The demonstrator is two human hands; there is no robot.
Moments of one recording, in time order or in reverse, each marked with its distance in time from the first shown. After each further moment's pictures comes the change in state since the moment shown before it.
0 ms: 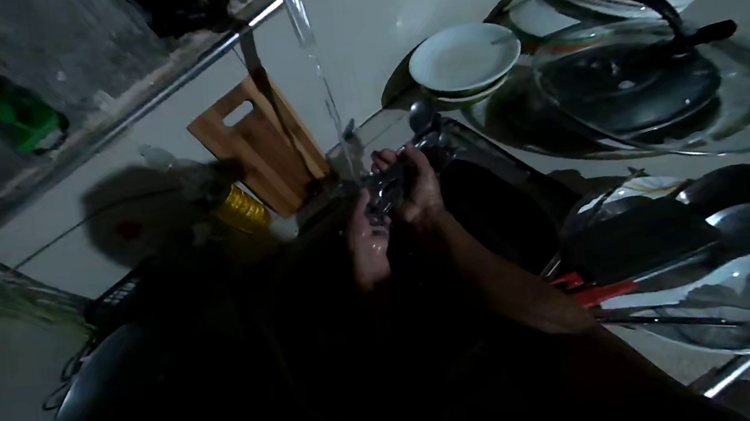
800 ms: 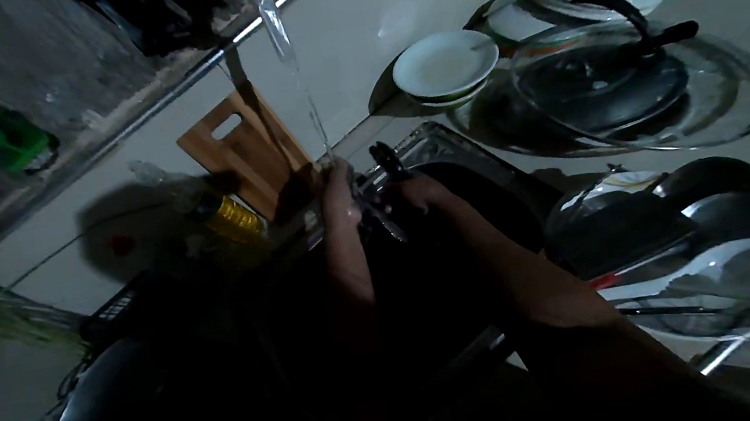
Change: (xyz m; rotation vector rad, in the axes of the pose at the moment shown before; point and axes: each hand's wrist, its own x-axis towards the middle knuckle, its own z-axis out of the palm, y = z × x) left_hand 0.026 0.036 0.040 0.510 -0.052 0.298; right_hand -0.006 -0.050 -0.010 -1.137 0.057 0.333
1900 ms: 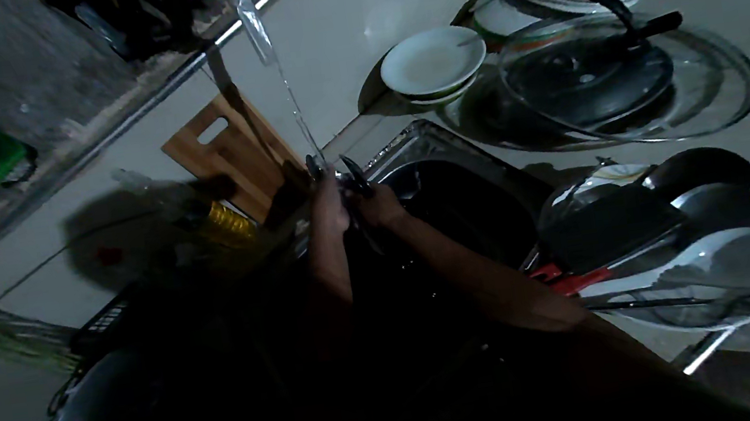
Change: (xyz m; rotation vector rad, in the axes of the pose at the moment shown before) left_hand 0.004 -0.002 -0.007 0.070 -0.049 -0.102; right_hand -0.001 0.003 0.052 -0.189 0.122 -0.088
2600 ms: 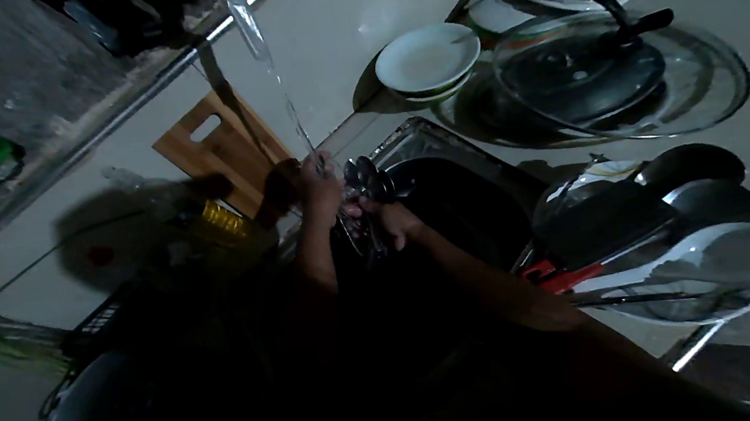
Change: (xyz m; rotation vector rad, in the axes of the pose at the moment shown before) left_hand 0.007 0.011 -0.009 0.554 -0.127 0.282; right_hand -0.005 0.044 -0.004 0.716 -0.237 0.056
